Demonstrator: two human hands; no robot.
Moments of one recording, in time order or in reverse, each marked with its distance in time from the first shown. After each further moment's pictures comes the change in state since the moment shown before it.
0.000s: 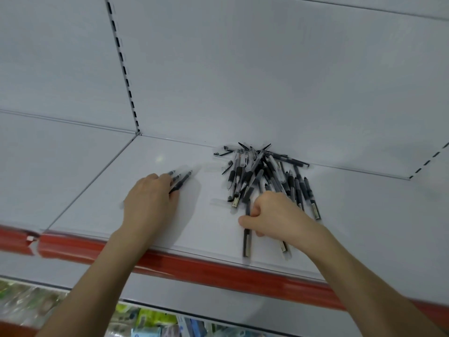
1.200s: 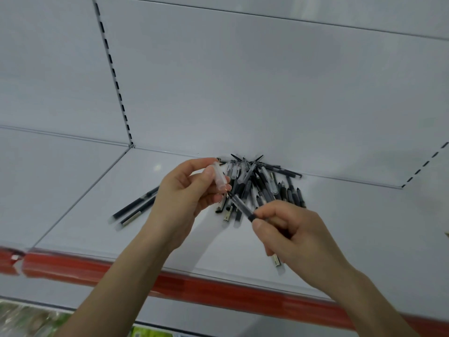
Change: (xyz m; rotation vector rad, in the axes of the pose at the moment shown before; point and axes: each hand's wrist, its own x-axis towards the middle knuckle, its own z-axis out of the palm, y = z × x) left_hand -0.013 0.076 -0.040 -1.645 -0.268 -0.109; right_hand -0.059 0.001 -0.019 0.665 0.276 -0.303
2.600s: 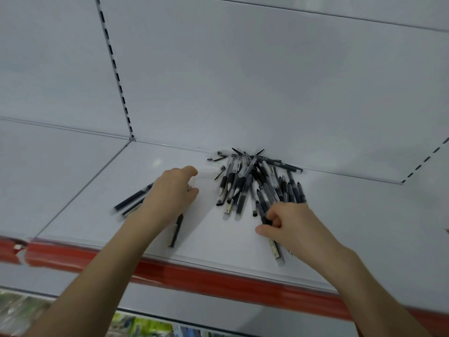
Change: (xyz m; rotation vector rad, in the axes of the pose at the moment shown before) left_hand 0.039 -0.026 -0.044 1.419 0.001 0.100; right_hand 0.021 0.036 -0.004 -0.668 -0.117 0.243
